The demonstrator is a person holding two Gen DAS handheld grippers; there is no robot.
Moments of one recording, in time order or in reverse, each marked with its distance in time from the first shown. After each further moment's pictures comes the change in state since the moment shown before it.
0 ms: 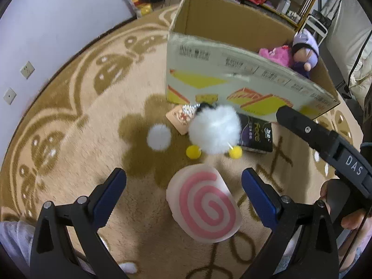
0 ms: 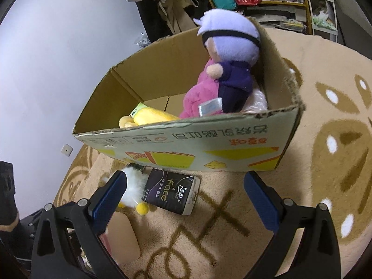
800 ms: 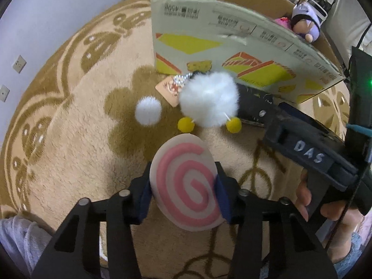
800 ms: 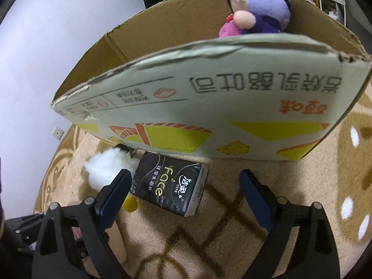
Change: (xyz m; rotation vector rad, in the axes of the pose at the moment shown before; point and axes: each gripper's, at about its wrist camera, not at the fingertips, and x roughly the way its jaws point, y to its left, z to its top) left arm 0.019 -0.012 -0.010 0.045 0.103 -0.002; right arm 0.049 0.018 -0.019 -0.063 0.079 -0.042
